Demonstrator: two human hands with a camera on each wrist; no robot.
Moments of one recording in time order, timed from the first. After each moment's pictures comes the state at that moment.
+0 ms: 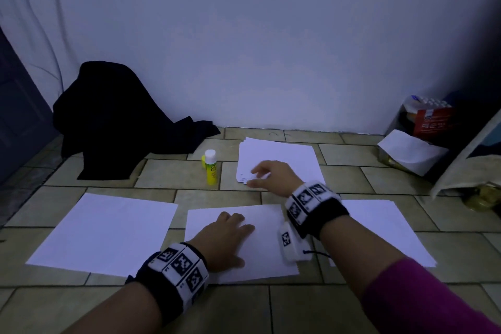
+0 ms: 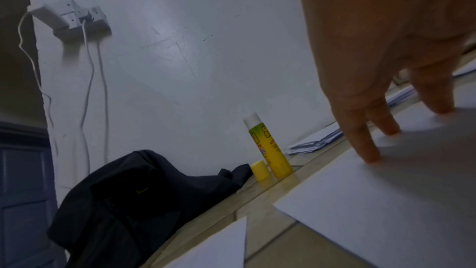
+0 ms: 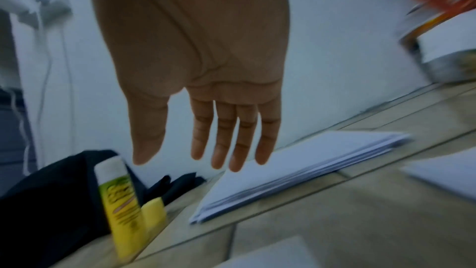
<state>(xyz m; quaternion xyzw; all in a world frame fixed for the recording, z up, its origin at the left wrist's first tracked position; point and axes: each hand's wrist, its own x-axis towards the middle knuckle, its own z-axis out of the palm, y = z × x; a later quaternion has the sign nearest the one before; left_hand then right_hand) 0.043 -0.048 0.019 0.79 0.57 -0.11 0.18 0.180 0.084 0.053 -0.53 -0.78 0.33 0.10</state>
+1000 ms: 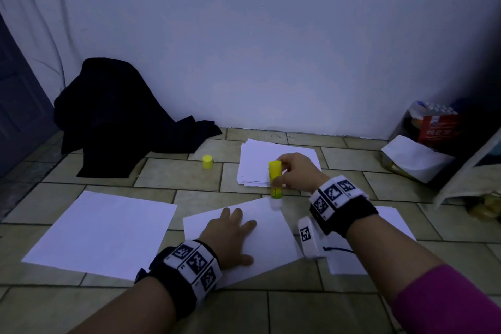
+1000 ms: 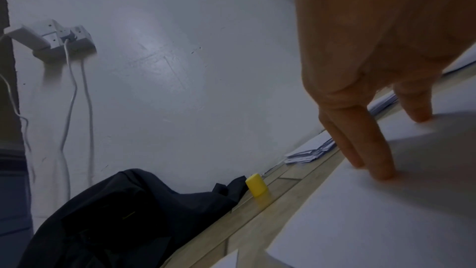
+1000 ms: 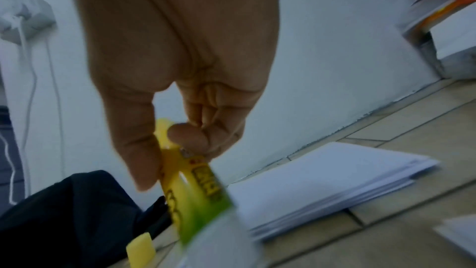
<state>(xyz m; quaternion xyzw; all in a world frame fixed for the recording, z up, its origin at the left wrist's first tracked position) 0.052 -0.034 0.013 0.77 0.61 -0.14 0.14 0.206 0.101 0.072 -0.53 -0.76 0.35 0.14</state>
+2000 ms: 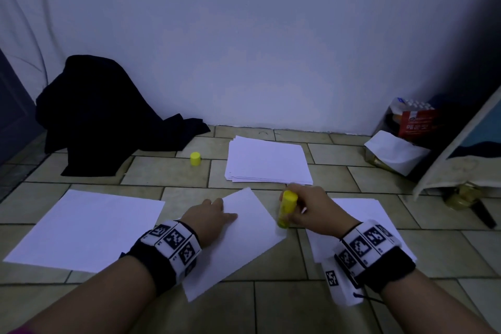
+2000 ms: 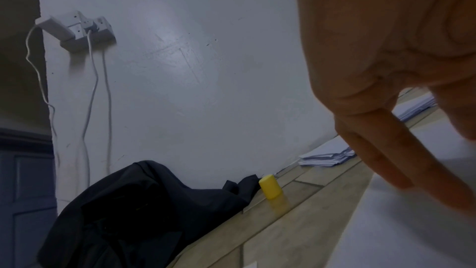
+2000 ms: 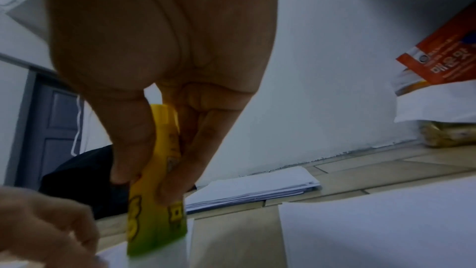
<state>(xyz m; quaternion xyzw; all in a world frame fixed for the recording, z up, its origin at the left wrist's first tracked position) 0.041 -0.025 0.029 0.77 0.60 -0.18 0.13 0.279 0.032 0.052 -0.44 -0.84 0.28 0.16</state>
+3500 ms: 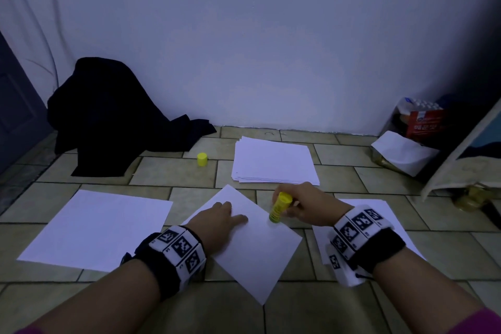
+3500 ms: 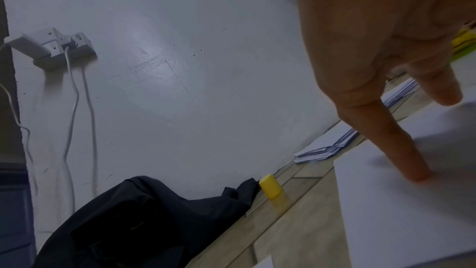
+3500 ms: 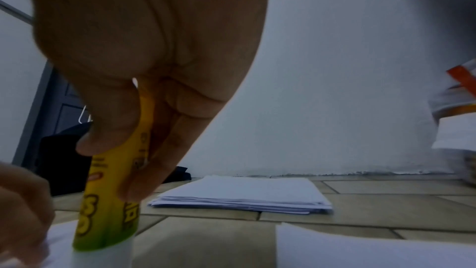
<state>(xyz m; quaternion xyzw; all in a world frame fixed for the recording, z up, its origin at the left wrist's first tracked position) 0.040 -0.030 0.019 0.78 0.59 -0.14 0.13 0.257 0.050 0.054 -0.40 -0.88 0.26 0.03</state>
